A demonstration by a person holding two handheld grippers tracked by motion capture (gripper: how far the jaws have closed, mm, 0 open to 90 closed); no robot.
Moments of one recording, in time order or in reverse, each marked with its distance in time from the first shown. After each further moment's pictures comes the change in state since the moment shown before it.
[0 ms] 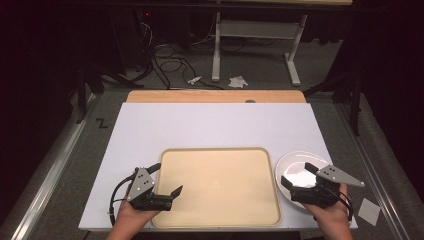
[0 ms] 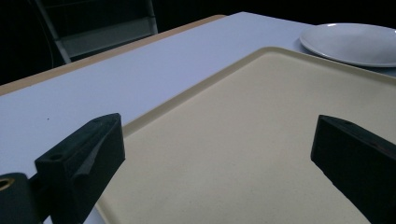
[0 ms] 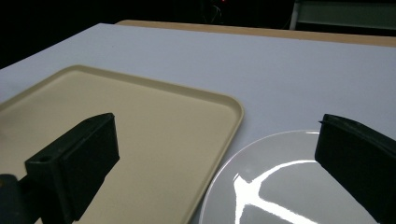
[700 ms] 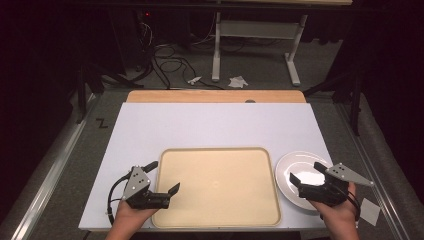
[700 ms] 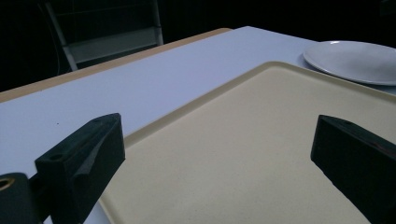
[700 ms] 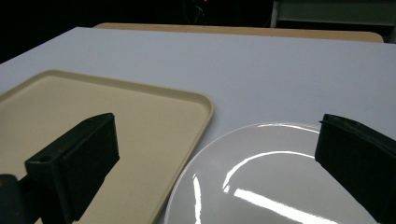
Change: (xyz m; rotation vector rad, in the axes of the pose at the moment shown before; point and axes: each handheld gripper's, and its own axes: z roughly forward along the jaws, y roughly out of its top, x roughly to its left) left arm 0.006 0.002 -0.006 -0.048 0.015 -0.034; right arm -0.019 -0.002 -0.008 -0.002 -0.064 0.036
